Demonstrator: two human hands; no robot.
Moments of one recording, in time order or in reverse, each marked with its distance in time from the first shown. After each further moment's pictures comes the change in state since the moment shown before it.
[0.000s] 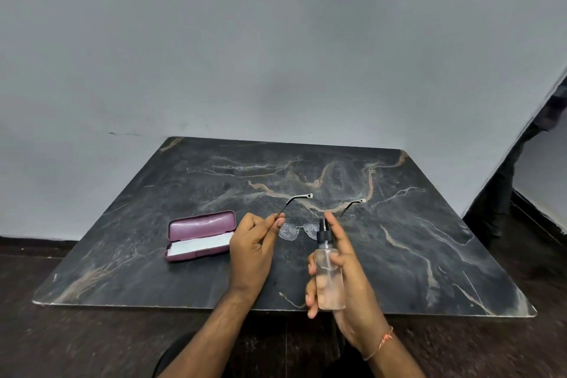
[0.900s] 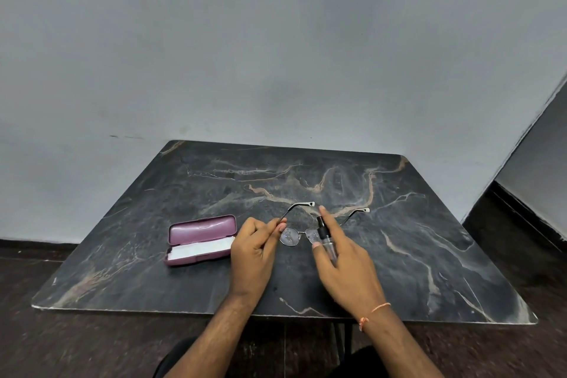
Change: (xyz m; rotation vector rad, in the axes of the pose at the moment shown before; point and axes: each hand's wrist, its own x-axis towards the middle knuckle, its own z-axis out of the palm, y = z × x) left_hand 0.000 -0.002 0.000 0.006 0.016 0.017; right_hand 0.032 -0.013 -0.010 -1.241 0.273 -0.210
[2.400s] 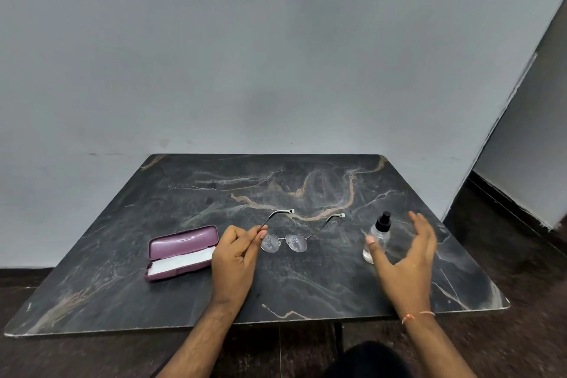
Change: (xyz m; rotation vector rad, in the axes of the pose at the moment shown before) left_hand -0.002 -0.005 -0.001 -0.012 -0.069 0.015; right_hand -0.015 0.100 -0.064 0.189 0.545 0.209
